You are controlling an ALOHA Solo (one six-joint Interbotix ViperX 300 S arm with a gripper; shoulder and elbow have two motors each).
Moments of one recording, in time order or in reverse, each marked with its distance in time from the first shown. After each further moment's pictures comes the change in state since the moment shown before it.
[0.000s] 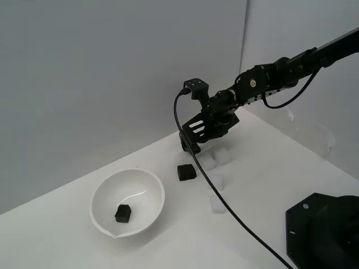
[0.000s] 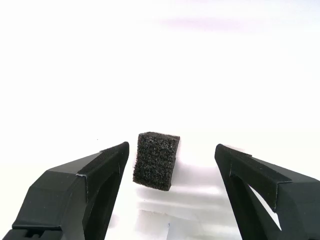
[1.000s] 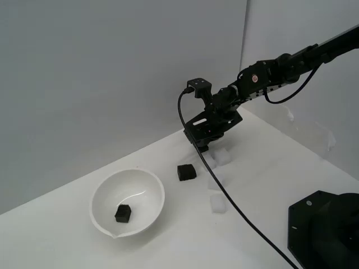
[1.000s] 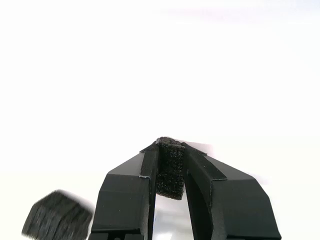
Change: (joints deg) arm -2.3 -0.2 -0.2 -0.6 -0.8 0.0 4.2 0.0
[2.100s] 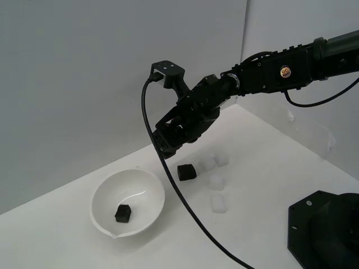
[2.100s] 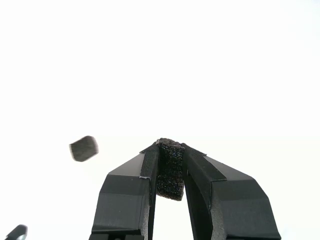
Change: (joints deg) arm -18.7 14.5 14.3 -1.8 -1.7 -1.8 3.1 -4.0
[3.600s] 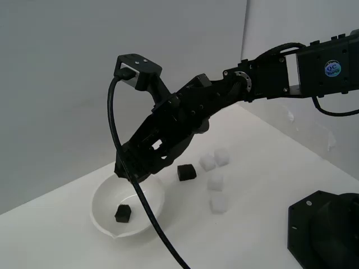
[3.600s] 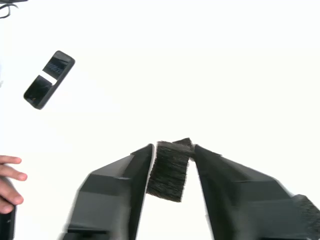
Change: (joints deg) arm -13.7 6.0 6.0 -2.0 -2.0 -5.8 0.3 -0.1
